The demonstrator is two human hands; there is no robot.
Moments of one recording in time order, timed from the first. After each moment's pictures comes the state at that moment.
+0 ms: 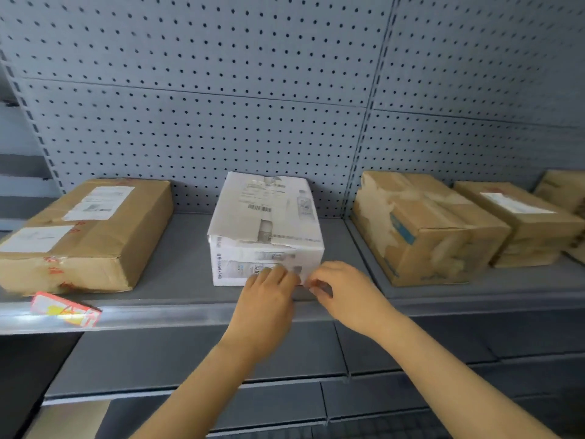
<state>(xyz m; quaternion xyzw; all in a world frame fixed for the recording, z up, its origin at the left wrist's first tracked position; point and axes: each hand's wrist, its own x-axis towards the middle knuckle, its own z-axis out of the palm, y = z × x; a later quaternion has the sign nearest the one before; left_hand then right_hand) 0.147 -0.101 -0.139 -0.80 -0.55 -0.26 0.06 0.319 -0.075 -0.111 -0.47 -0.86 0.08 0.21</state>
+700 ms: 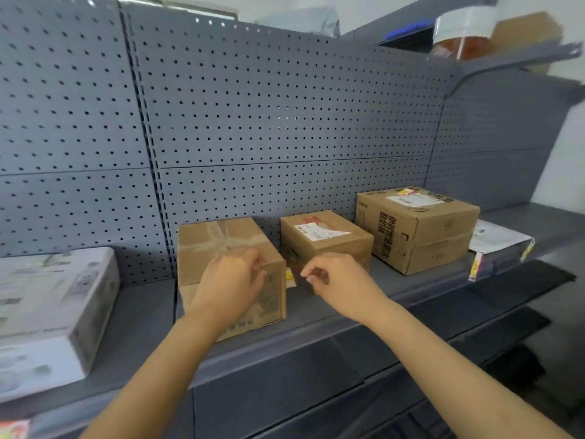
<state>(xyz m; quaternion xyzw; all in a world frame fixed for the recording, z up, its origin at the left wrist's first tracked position) 0.467 -0.035 -0.027 -0.82 -0.45 -0.34 0.03 0.673 -0.074 -0.028 -0.58 -0.75 0.04 0.30</state>
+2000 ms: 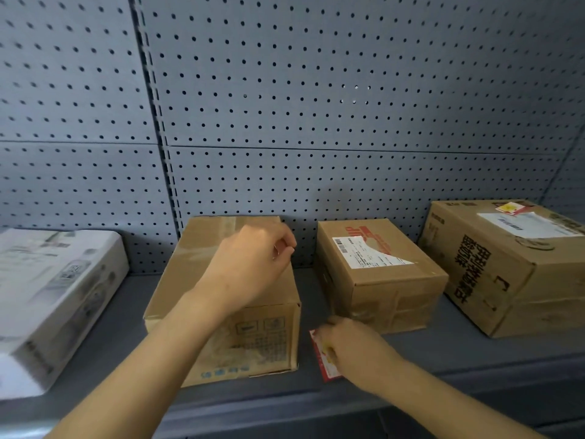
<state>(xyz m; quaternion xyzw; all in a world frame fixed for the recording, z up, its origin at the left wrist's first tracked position) 0.509 0.067 -0.007 -0.79 -0.52 -0.33 0.01 0.707 0.053 -0.111 -0.47 -0.88 0.04 0.00</state>
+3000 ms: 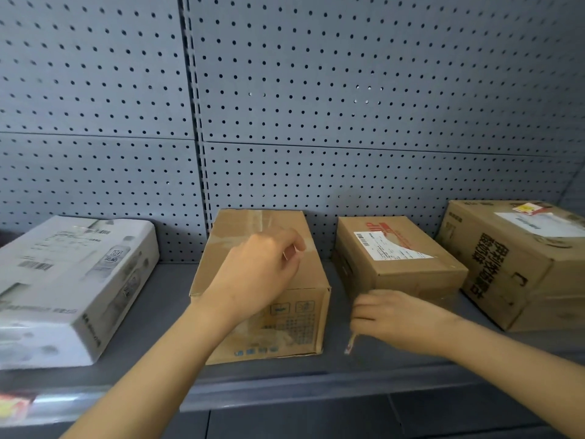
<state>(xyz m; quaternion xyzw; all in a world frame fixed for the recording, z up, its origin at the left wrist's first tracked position) 0.475 0.029 -0.017 -0.79 -0.50 -0.35 -0.02 0.737 0.057 -0.075 -0.19 -0.96 -0.19 -0.04</state>
